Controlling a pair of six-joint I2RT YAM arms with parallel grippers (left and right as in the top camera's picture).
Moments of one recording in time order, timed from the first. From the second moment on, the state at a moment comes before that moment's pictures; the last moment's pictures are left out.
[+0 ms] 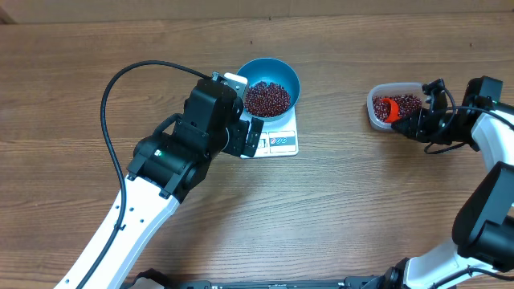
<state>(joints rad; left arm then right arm) -0.52 1.31 1.30 -0.81 -0.12 -0.15 -0.40 1.82 1.24 -0.82 -0.69 -0.27</state>
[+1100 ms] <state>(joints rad) -0.52 1.31 1.30 -0.81 -0.12 -0.15 -0.58 1.87 1.24 -0.84 -0.99 -0.22</state>
